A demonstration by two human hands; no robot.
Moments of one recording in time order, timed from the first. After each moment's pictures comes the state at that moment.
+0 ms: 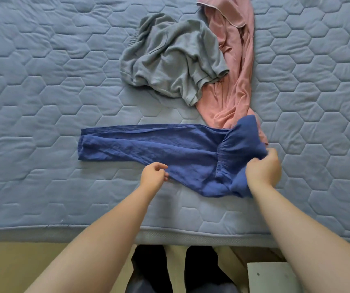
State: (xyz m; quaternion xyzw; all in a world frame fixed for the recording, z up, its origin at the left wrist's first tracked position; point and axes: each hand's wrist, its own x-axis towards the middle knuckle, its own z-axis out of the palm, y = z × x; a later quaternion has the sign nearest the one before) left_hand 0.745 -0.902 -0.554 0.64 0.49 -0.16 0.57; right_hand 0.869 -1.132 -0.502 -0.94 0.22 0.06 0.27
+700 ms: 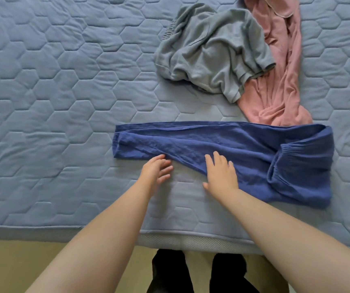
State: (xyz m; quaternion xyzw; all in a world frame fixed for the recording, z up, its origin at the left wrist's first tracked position) left_hand 0.708 -0.792 -0.565 0.40 0.55 -0.10 0.72; right_hand 0.778 -0.973 -0.573 -0.91 -0.28 0.27 -0.10
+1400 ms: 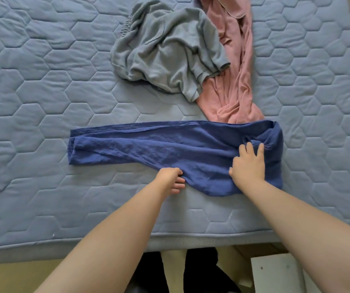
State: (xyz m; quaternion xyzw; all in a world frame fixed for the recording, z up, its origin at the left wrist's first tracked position) left_hand 0.763 -0.907 -0.565 0.49 0.50 -0.34 0.64; right_hand 0.858 -1.106 -0.546 -0.91 -0.21 0.20 -0.29
